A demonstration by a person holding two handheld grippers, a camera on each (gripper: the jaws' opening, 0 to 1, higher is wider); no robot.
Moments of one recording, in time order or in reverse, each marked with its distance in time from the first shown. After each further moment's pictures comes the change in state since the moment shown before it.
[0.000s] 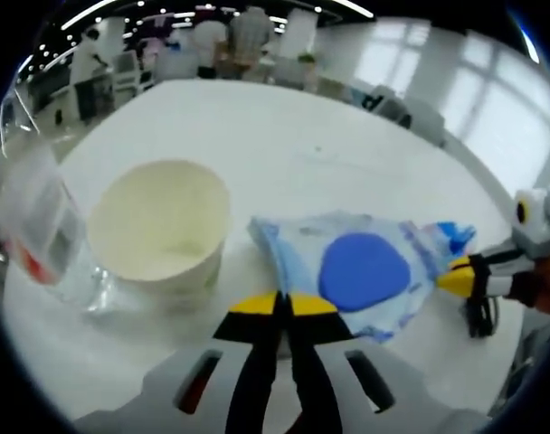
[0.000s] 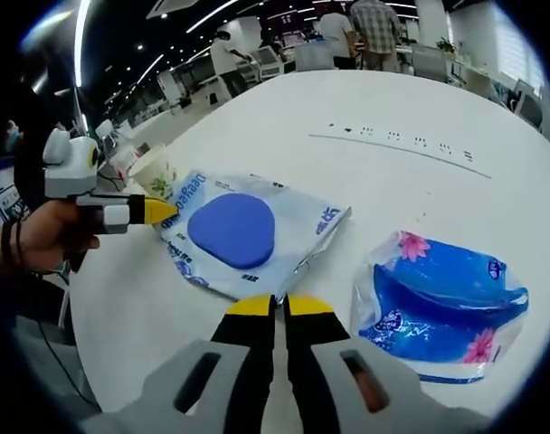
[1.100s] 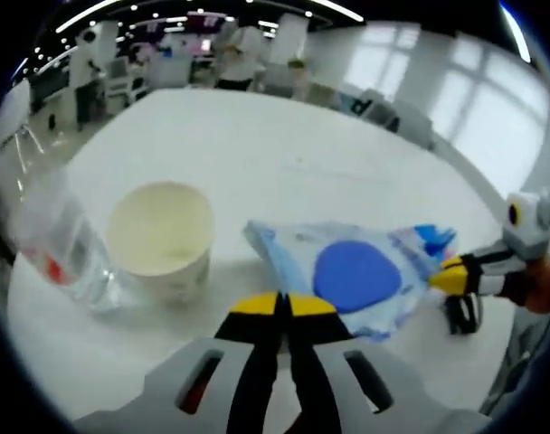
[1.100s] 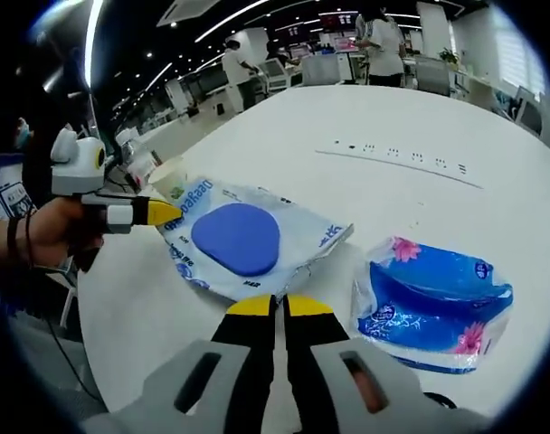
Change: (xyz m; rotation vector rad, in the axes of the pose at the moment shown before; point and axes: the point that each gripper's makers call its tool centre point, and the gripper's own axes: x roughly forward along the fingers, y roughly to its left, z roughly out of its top) left arm -0.023 -0.020 0.004 0.005 -0.023 -0.044; right arm -0.022 0.005 0.006 -0.017 -0.065 0.024
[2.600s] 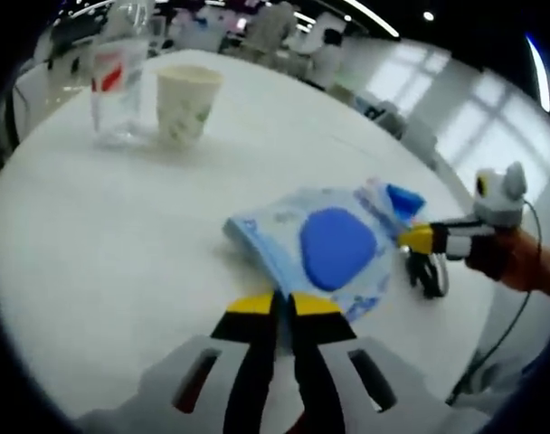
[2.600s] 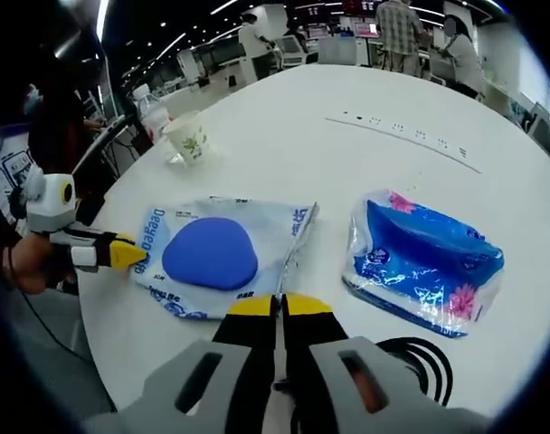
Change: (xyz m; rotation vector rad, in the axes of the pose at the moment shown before) left arm -0.049 -0.035 -0.111 -0.213 0.033 -0.023; right arm -0.027 0.005 -0.047 -0.093 0.112 0.018
